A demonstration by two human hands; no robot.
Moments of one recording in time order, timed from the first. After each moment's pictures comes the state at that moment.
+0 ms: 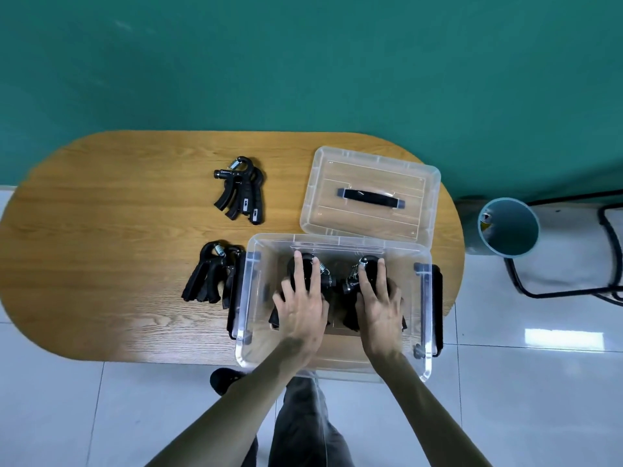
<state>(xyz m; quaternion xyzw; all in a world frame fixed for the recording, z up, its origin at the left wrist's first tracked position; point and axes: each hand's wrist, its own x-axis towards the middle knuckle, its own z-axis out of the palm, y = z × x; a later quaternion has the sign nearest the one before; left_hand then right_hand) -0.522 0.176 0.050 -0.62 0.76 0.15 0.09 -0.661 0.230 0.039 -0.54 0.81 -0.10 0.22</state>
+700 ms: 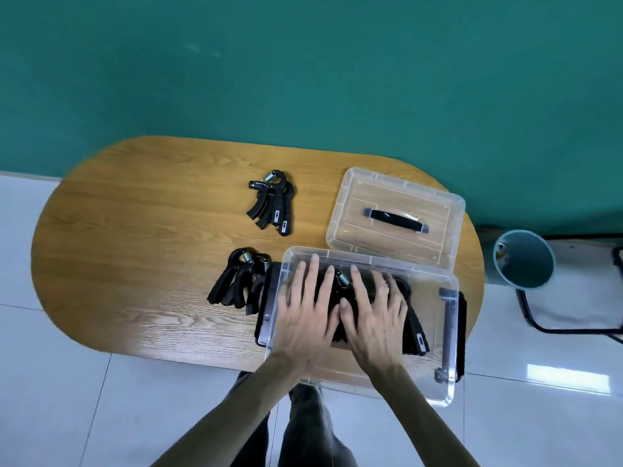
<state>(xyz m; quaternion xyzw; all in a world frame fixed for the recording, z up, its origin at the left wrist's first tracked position) -0.466 0.158 0.097 -0.56 0.82 0.14 0.04 -0.607 0.190 0.094 -0.60 0.78 -0.10 0.14</state>
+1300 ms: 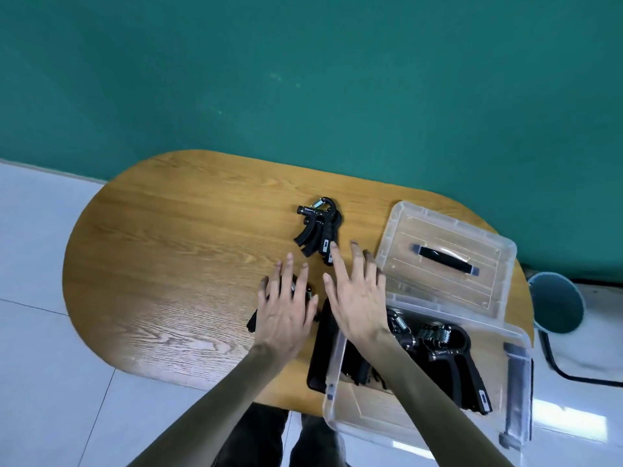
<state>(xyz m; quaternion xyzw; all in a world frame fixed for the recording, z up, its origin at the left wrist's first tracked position) -0.338 0.060 0.073 -0.62 0.76 0.18 0.08 -0.491 0.041 0.104 -0.68 0.71 0.03 0.17</state>
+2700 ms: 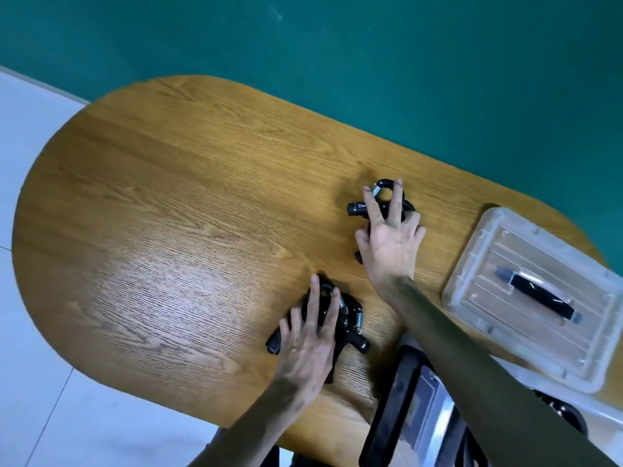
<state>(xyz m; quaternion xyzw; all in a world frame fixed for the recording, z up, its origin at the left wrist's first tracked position) -0.298 0.063 -0.035 -0.60 0.73 0.31 0.04 -0.435 -0.092 -0.015 -0.68 0.72 0.06 0.13</state>
